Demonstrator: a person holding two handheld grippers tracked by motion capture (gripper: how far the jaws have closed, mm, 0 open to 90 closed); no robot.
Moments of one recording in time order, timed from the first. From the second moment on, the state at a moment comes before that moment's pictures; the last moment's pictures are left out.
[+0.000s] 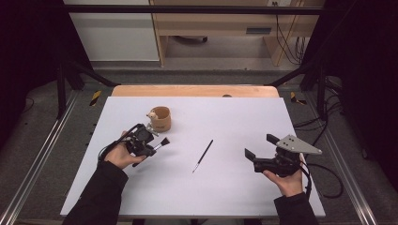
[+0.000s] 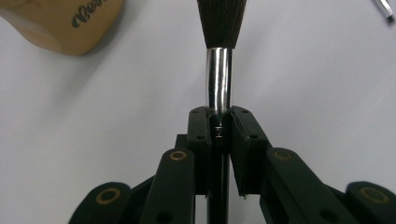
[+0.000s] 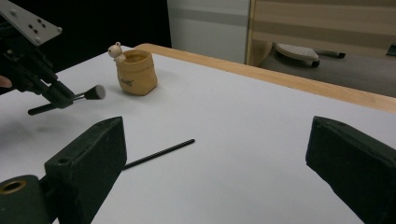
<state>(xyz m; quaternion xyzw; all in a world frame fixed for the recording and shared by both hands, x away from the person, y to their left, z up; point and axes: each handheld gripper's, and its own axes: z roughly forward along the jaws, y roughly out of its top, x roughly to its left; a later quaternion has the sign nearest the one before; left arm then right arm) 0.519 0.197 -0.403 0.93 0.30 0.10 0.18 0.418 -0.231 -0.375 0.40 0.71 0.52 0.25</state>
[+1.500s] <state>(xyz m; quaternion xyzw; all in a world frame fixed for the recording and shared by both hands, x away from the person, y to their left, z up) 0.487 0.194 -0.352 0.75 0.39 0.26 0.47 0.419 -0.230 -0.377 0.40 0.71 0.52 0.25</state>
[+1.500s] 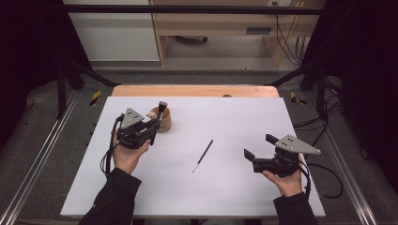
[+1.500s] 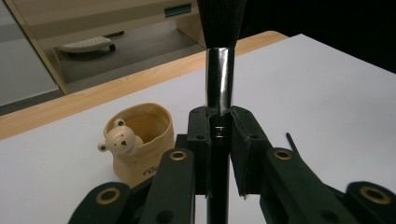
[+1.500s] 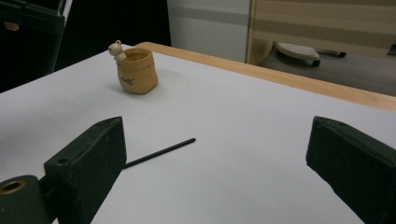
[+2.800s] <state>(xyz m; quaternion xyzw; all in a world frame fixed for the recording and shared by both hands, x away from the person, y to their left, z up) 0.548 0.179 -0.346 0.71 0.42 0.30 0.47 0.420 -0.232 -0.378 0.40 0.71 0.52 0.25</state>
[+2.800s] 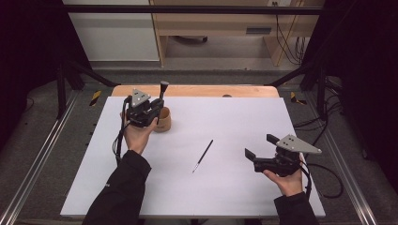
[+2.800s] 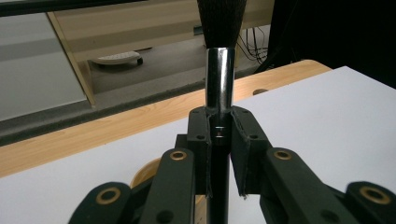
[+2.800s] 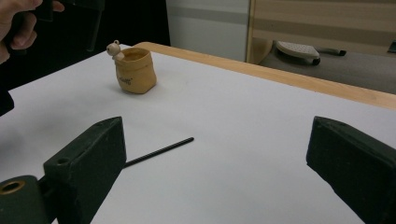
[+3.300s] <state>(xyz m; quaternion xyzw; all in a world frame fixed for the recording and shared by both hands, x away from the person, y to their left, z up) 0.570 0.180 -0.345 0.70 0.43 0.30 0.48 0.422 -0.232 -0.380 0.40 0.71 0.52 0.25</state>
